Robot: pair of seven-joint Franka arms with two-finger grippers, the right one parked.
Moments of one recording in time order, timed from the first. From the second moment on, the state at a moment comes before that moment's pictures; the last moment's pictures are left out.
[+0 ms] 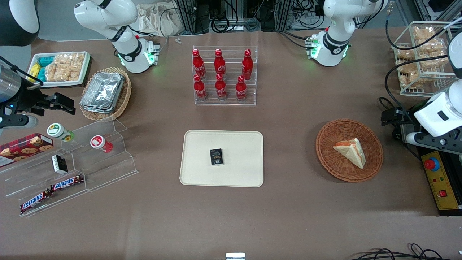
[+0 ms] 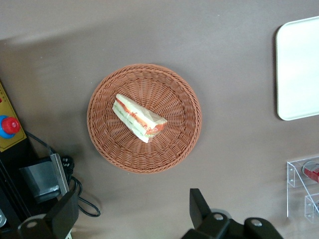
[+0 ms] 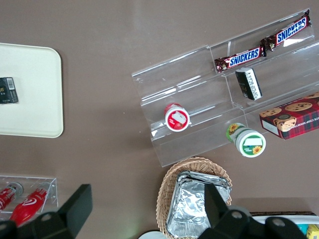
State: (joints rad) arm 0.12 0.22 -0.19 -1.41 0.02 1.52 0.16
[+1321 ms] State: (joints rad) arm 0.13 0.28 -0.14 -1.84 0.05 2.01 -0.57
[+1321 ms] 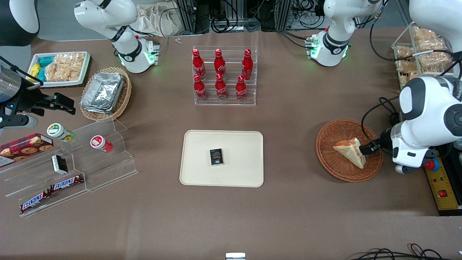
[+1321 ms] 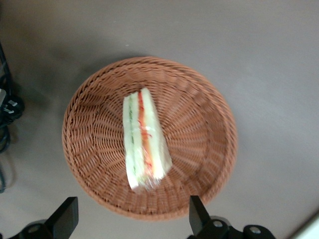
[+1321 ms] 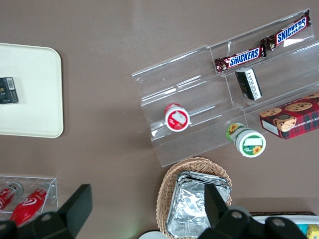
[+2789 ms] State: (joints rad) arm 0.12 0.37 -0.13 -2.08 0.05 2.34 -0.96
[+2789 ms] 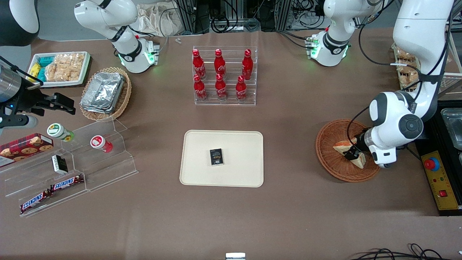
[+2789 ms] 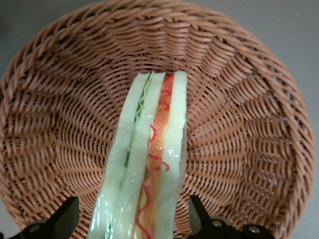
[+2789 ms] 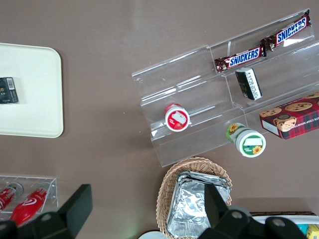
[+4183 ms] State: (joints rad) arm 0.11 0.34 -0.37 -1.42 0.07 1.65 -0.84
